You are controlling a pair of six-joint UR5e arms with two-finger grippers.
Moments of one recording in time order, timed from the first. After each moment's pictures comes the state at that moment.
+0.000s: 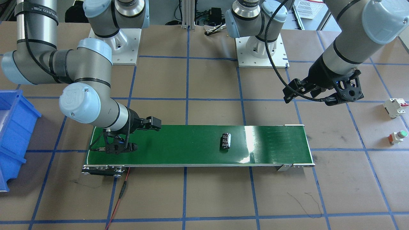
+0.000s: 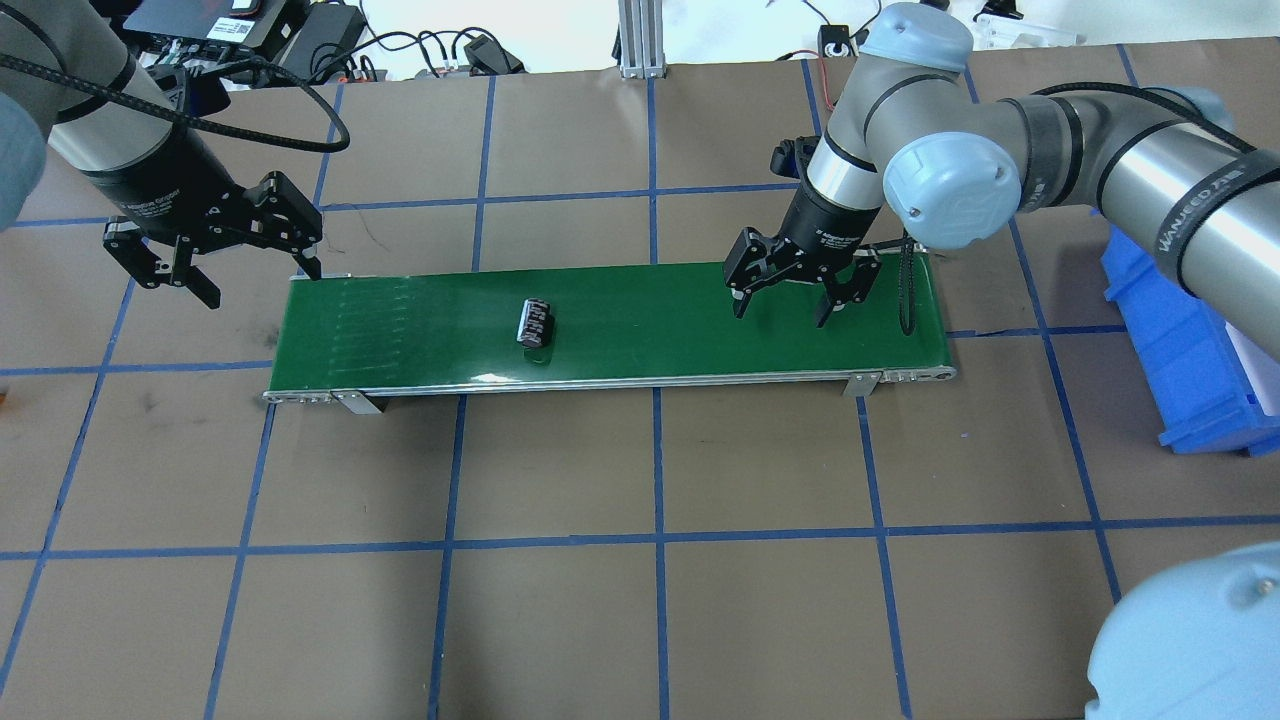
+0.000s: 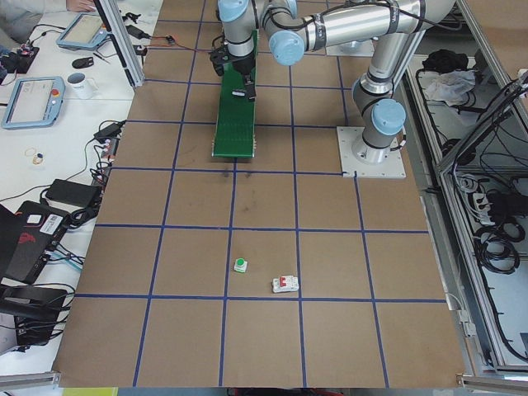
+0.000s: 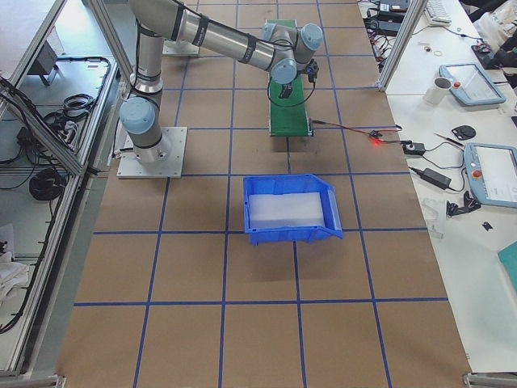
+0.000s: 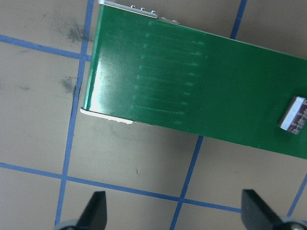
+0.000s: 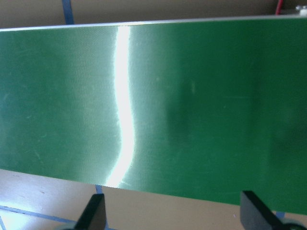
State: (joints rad) left arm -1.36 -1.61 -1.64 -1.57 1.54 -0.04; right arm 1.62 -1.22 1.66 -1.77 -1.29 0.02
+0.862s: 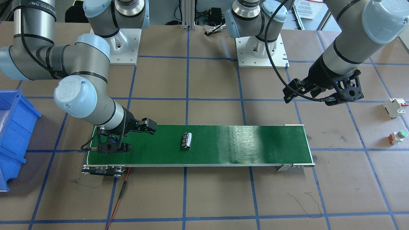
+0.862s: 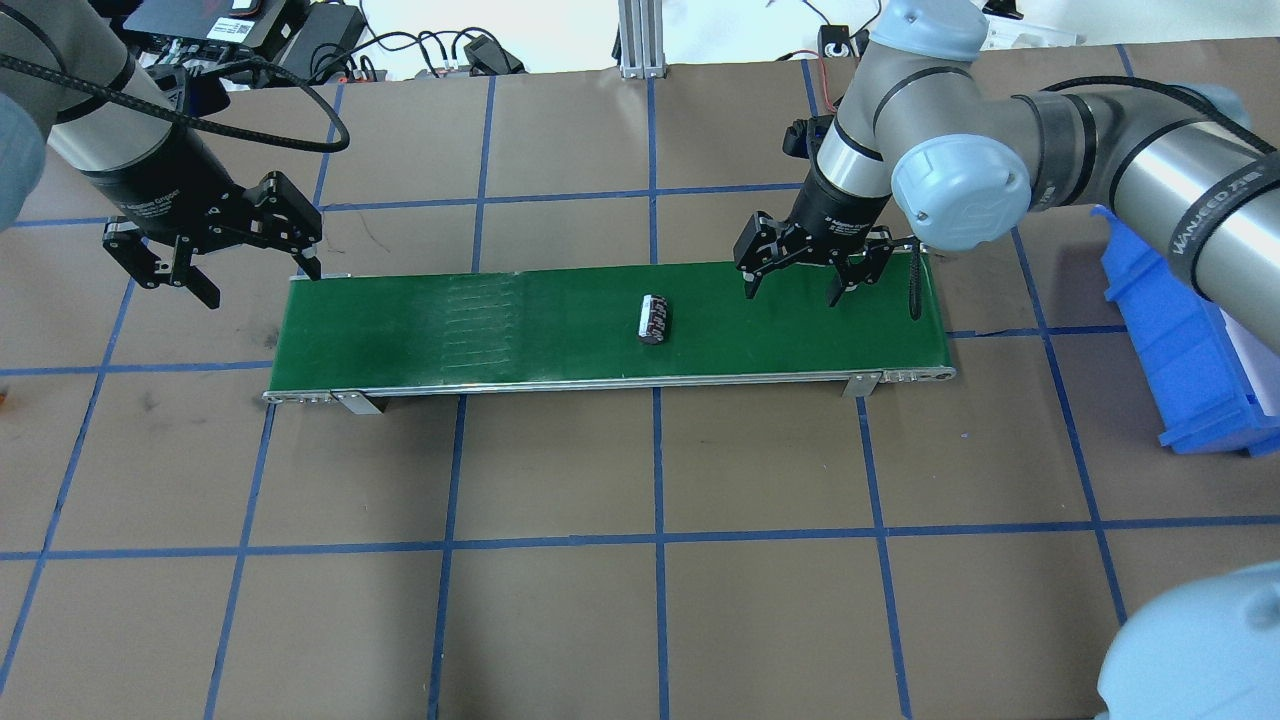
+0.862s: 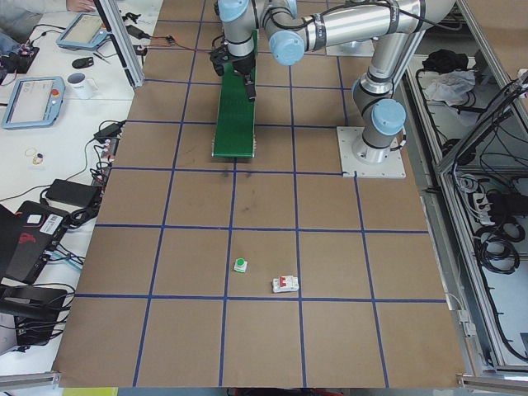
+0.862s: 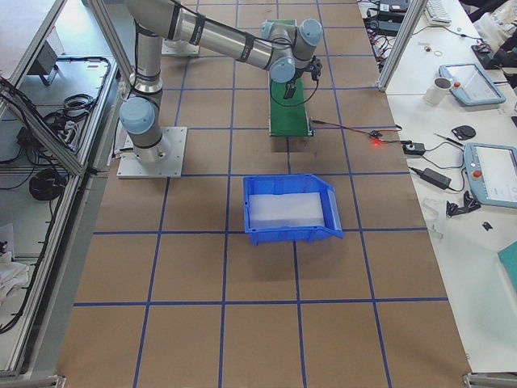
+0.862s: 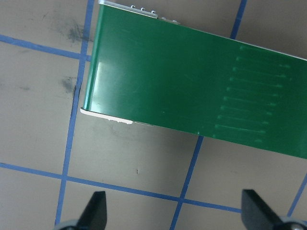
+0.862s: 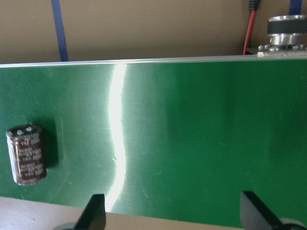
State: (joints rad) left arm -1.36 -1.61 -1.64 -1.57 1.54 -0.04; right arm 1.62 -1.23 1.67 -1.85 -1.34 0.05
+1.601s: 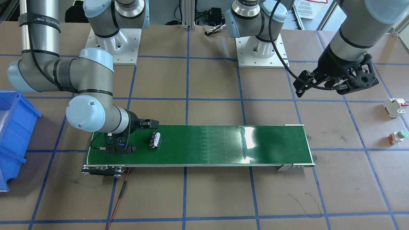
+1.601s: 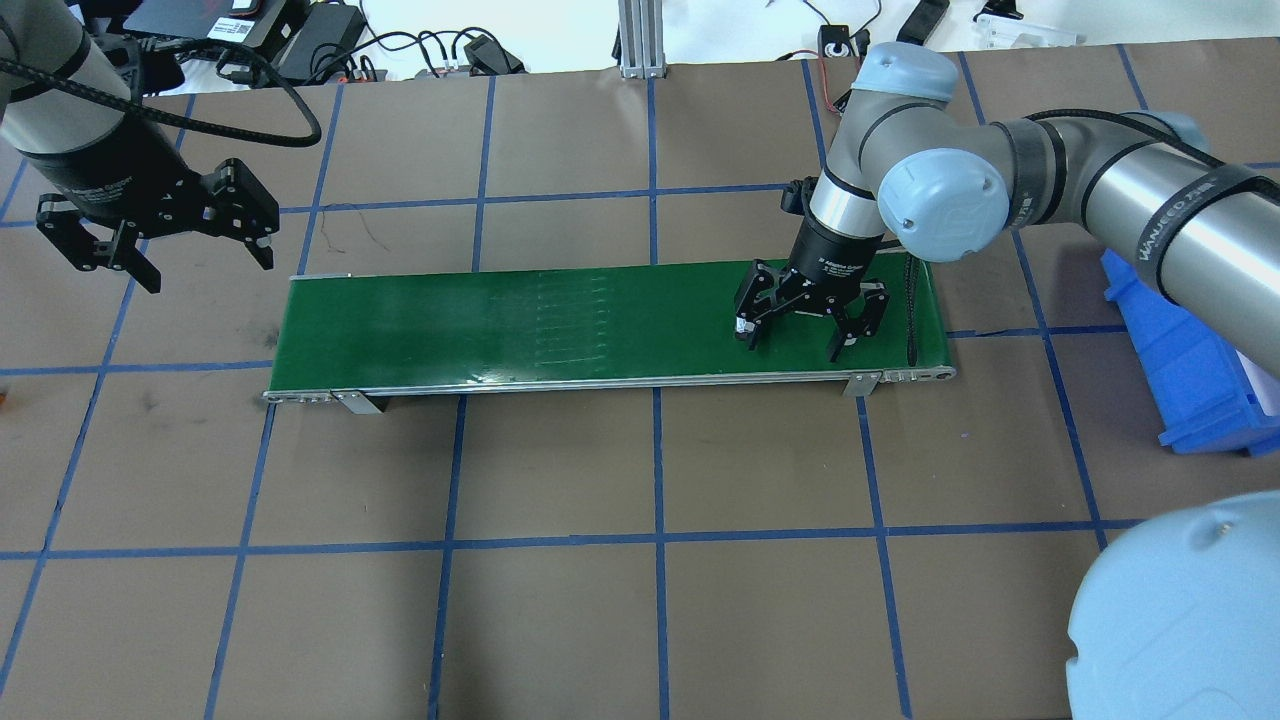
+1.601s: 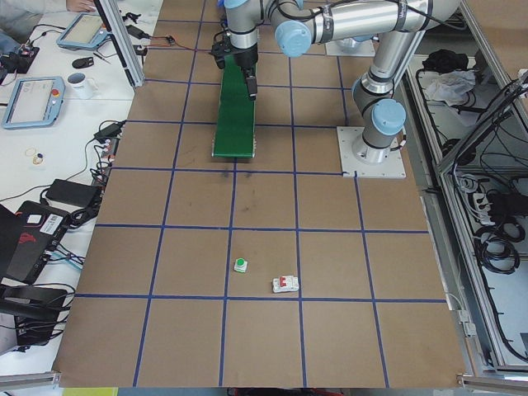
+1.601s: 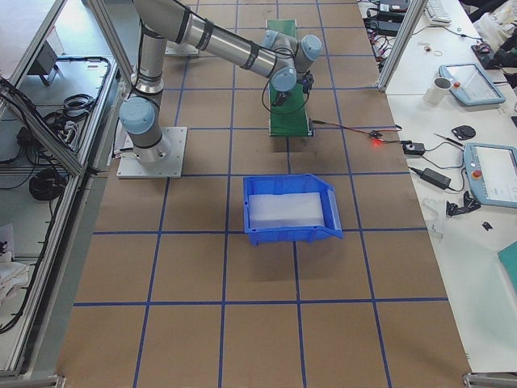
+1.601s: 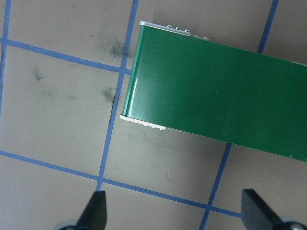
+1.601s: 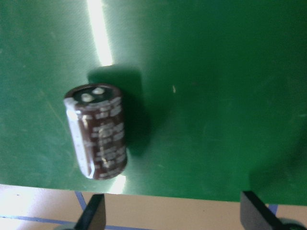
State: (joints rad) left arm -1.36 -1.56 -1.63 -1.57 1.65 -0.05; right arm 1.62 -1.18 1.69 -1.72 -1.33 0.09
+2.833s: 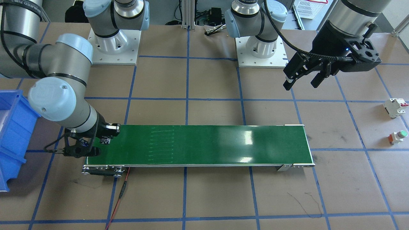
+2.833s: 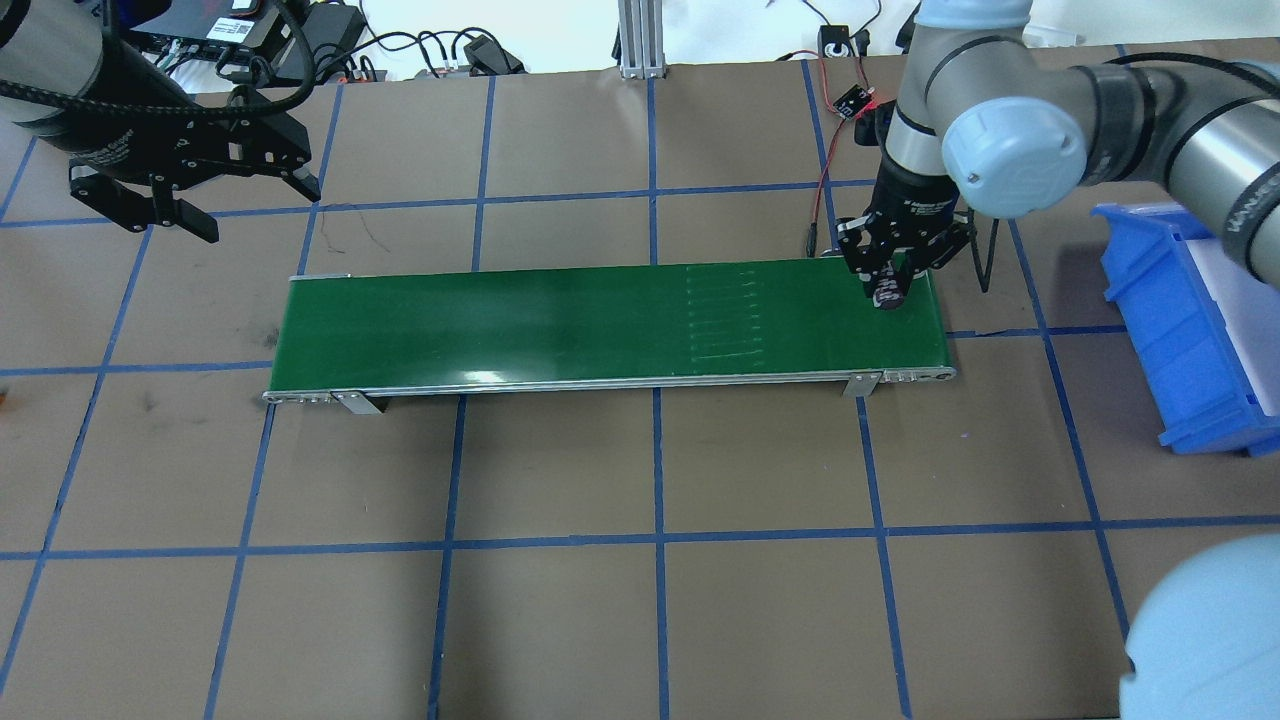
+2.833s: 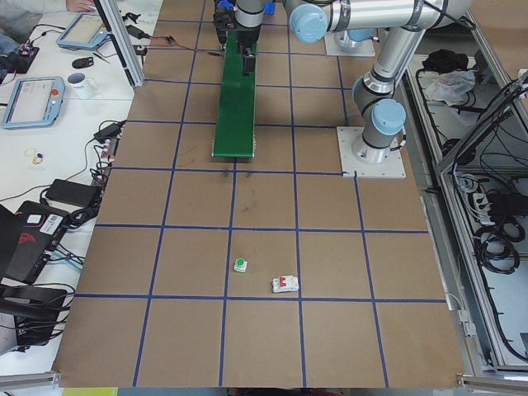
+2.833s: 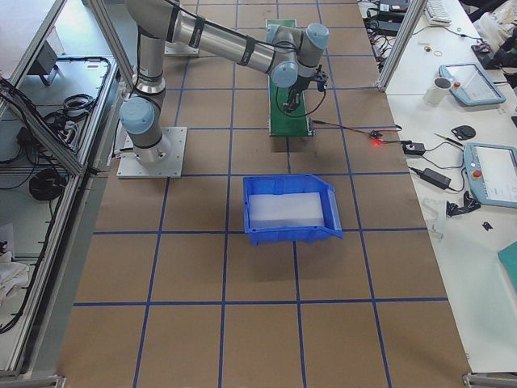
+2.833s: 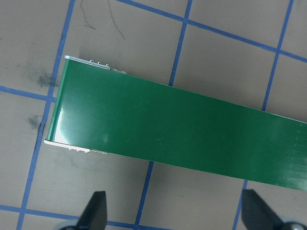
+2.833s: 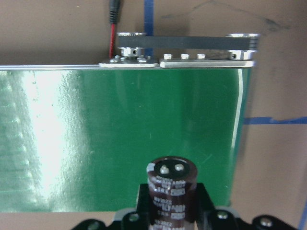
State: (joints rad) left arm -1.37 -1.49 -1.62 -1.48 1.40 -0.07; right arm 1.54 -1.24 1.63 -1.77 -1.59 -0.02
